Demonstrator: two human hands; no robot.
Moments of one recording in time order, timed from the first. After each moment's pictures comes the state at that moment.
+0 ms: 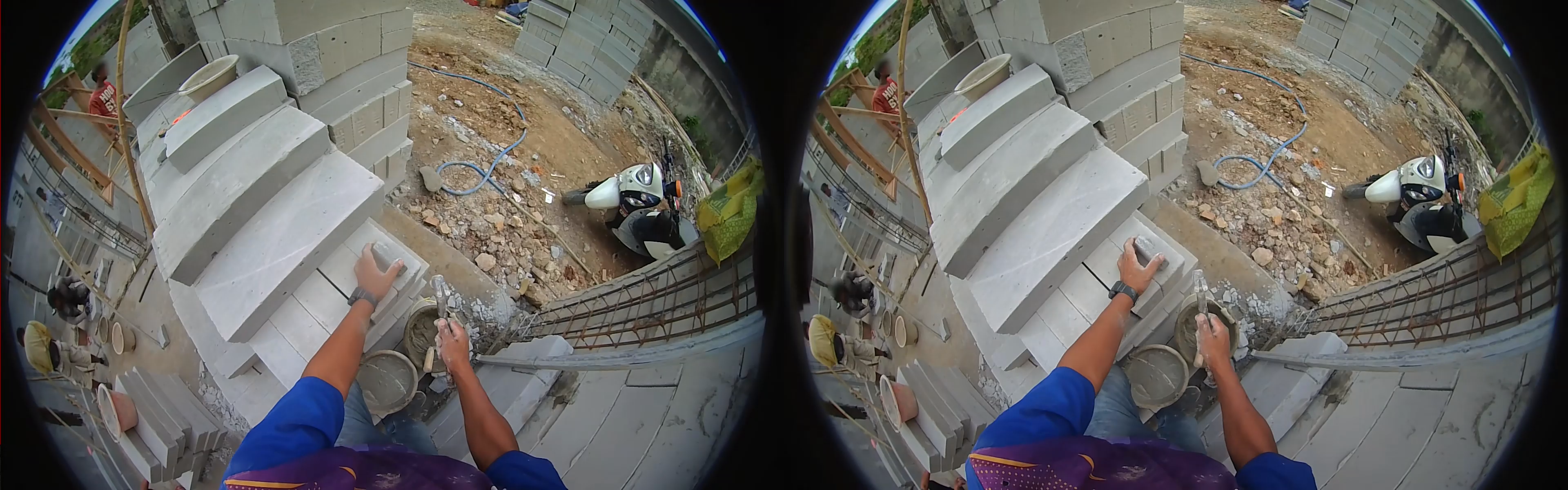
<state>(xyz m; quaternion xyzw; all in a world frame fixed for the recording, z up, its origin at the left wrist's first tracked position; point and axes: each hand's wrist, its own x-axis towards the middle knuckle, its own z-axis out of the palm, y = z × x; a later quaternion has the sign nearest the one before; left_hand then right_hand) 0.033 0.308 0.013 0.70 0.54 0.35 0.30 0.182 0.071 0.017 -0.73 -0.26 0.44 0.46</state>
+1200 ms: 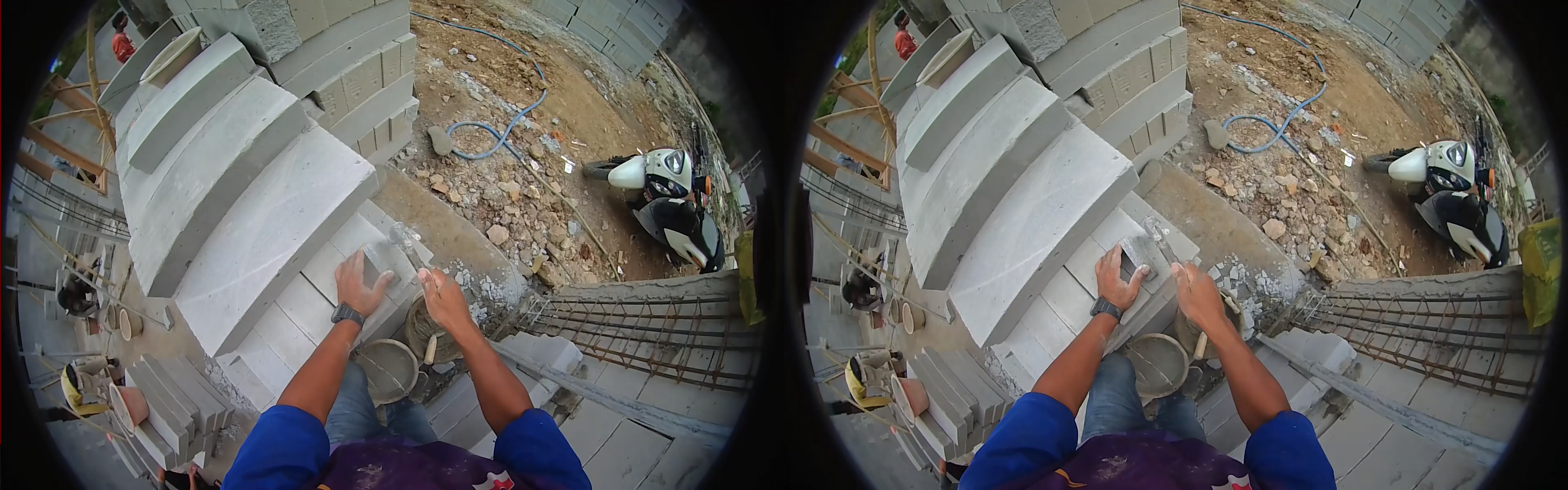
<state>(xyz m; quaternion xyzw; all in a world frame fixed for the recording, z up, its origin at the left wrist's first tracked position) 0.024 0.316 0.018 0.79 0.51 0.28 0.19 0.225 0.235 0.088 -0.72 -0.48 0.37 0.34</state>
